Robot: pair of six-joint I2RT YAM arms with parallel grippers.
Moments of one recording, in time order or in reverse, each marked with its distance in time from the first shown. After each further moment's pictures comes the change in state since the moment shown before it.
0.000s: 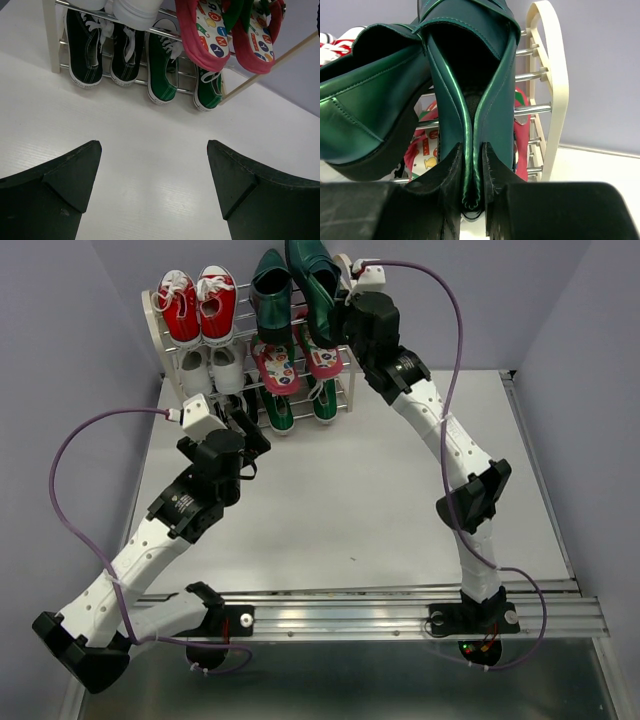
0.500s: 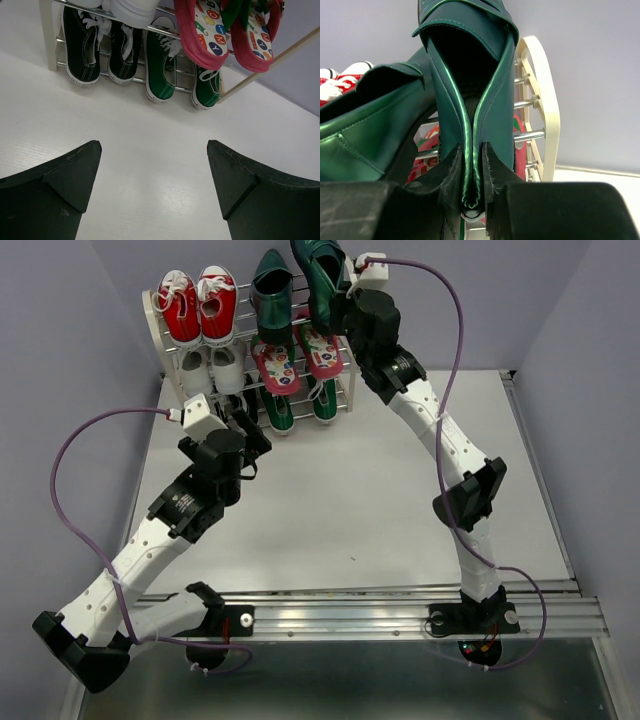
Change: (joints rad) left arm 0.000 0.005 0.000 -0.001 0.014 -0.008; right arm 0.013 0.043 0.024 0.125 0.085 -0.019
